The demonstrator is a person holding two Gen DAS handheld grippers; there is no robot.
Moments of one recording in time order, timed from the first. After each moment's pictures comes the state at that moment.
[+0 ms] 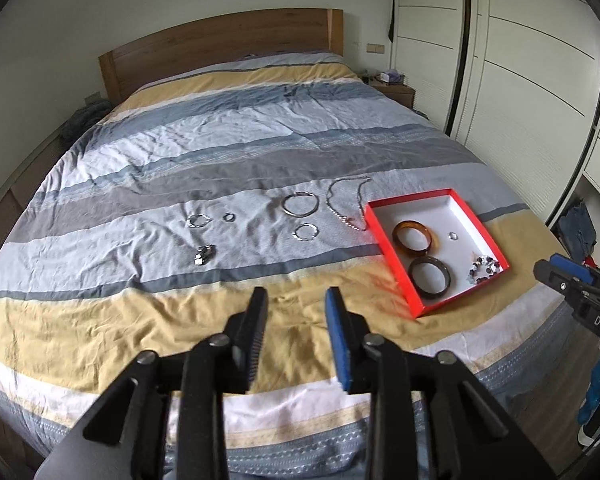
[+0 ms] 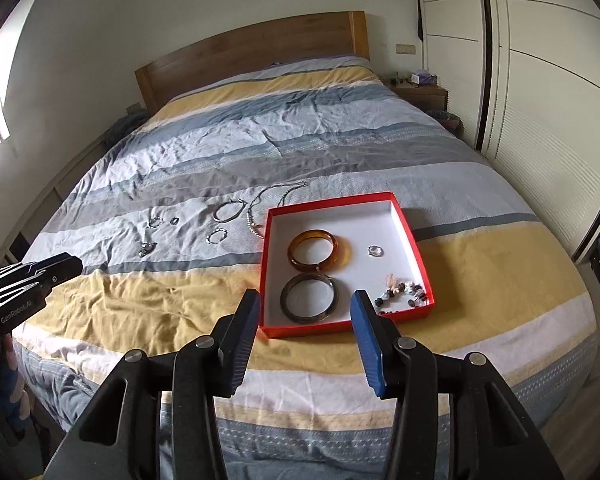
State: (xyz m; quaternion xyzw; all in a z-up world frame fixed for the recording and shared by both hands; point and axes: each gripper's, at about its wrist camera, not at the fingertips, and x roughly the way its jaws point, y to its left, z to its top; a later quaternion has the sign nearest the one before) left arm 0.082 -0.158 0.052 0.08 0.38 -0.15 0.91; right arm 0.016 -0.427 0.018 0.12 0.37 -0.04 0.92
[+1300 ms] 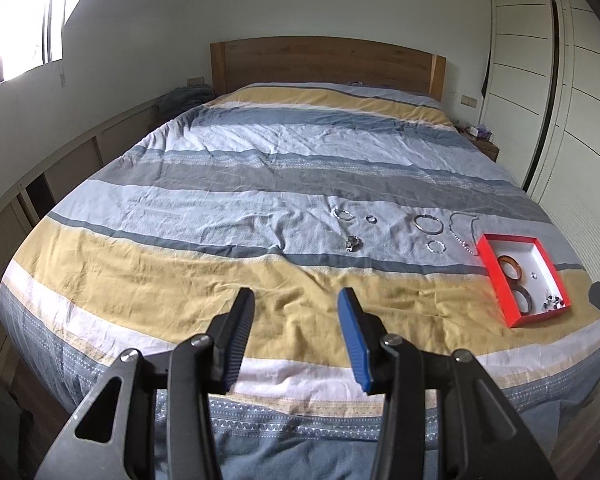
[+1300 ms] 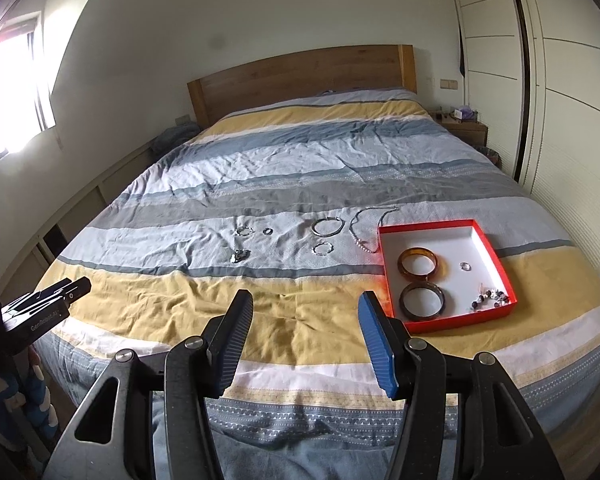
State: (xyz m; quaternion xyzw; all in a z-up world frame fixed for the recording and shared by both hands) left arm 0.056 0.012 0.038 0.00 0.35 -0.02 0.94; right arm -0.009 -0.284 0.048 0.09 0.32 0.01 0.94
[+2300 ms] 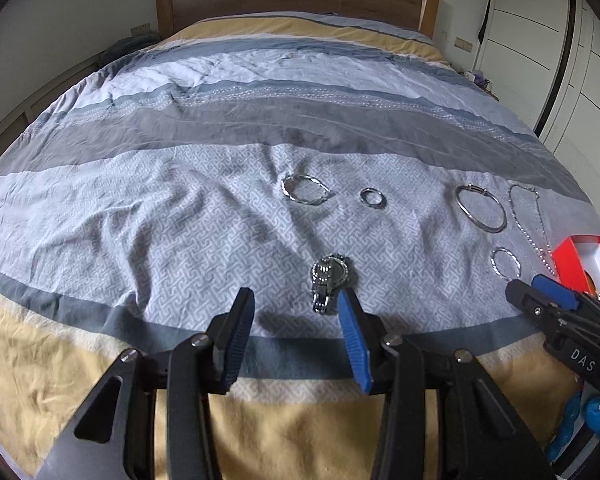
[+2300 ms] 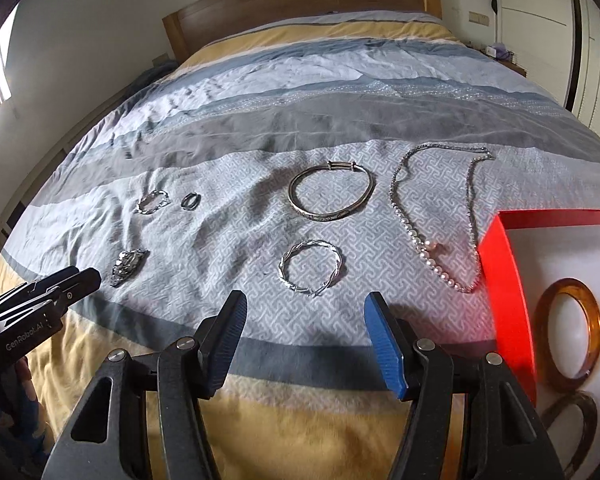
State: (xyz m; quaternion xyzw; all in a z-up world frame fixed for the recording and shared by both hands) left arm 0.305 -0.059 -0.120 0.01 0.44 -0.07 0.89; right arm 0.275 -0.290 -0.136 0.10 0.43 0.03 0.90
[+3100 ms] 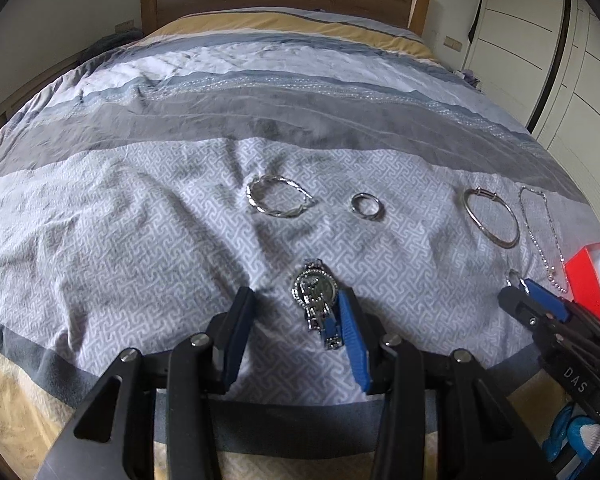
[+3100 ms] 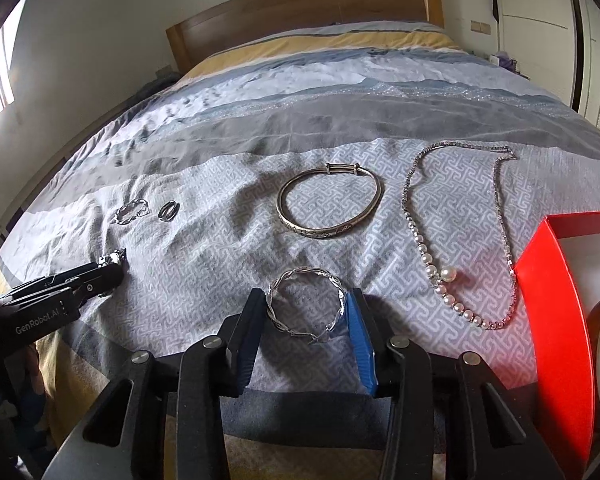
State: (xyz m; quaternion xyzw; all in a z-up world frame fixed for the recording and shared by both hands) left arm 0.341 -0.079 -0.148 0.01 0.44 -0.10 0.89; right arm 0.296 -0.293 -0.165 0.10 0.39 0.04 0.91
